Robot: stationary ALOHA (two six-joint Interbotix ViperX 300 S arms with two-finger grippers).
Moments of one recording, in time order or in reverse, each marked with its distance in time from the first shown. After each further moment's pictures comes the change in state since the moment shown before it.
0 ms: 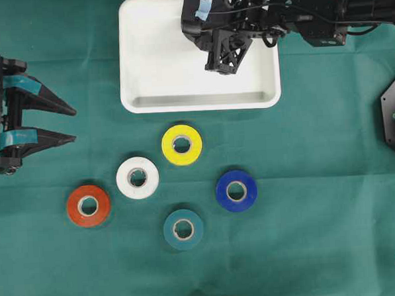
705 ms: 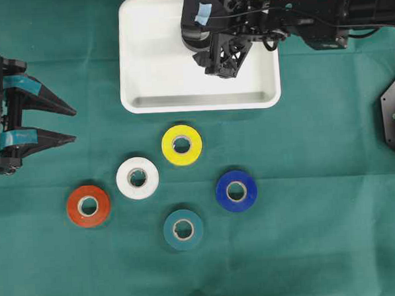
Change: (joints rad) left arm 0.000 0.000 -0.002 0.002 0.000 0.000; right arm 0.018 -0.028 0.012 0.000 0.011 0.000
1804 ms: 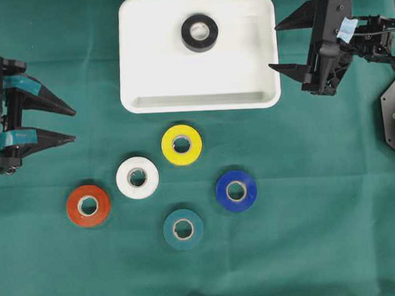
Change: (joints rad) left arm 0.000 0.000 0.005 -0.002 0.000 0.000; right arm 0.026 -0.637 0.557 0.002 -0.187 0.005
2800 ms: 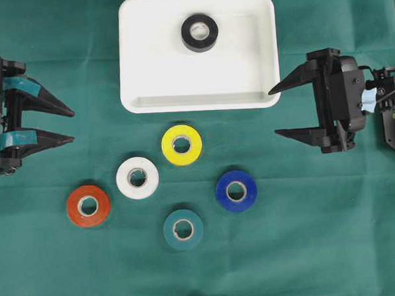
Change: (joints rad) left arm 0.000 -0.002 0.014 0.000 0.000 0.002; right arm 0.316 -0.061 0.060 0.000 -0.063 0.000
